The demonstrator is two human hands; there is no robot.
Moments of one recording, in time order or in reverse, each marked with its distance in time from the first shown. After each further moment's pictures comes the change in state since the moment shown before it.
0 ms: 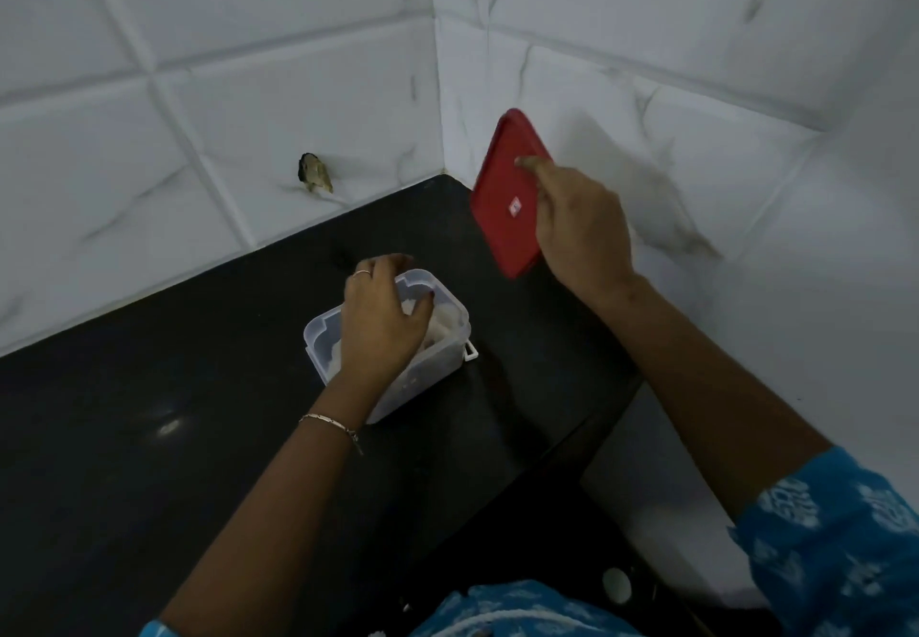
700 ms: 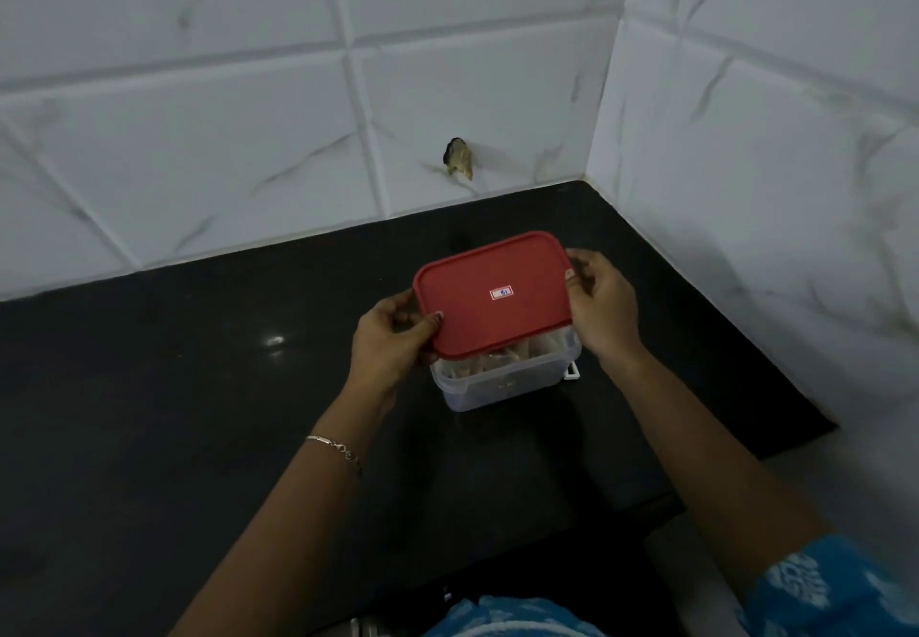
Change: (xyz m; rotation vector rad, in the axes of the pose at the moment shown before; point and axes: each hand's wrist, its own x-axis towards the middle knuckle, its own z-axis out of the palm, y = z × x) left_hand -0.040 -0.067 -0.055 -0.686 0.128 -0.656; right_hand -0.031 -0.042 0.103 0.614 -0.367 0.387
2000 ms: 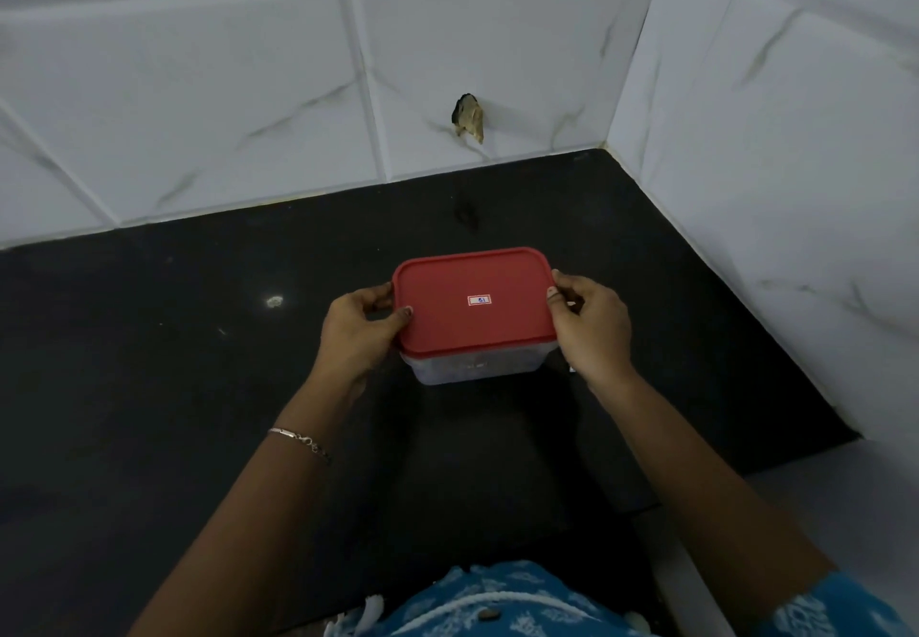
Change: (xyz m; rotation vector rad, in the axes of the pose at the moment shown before) left_hand 0.025 -0.020 -0.022 0.167 0.042 -0.080; right_hand -0.012 0.018 0.029 -0.099 -0.072 0.108
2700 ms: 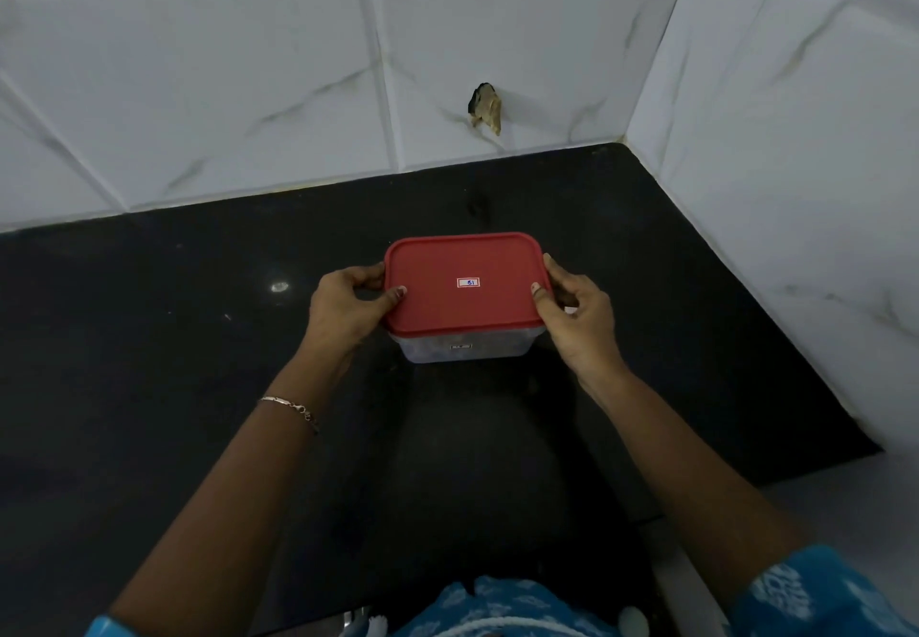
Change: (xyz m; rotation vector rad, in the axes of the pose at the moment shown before) left_hand 0.030 -0.002 -0.024 0.153 0.057 0.038; right_hand 0.016 0.016 0.038 0.341 -0.109 0.004
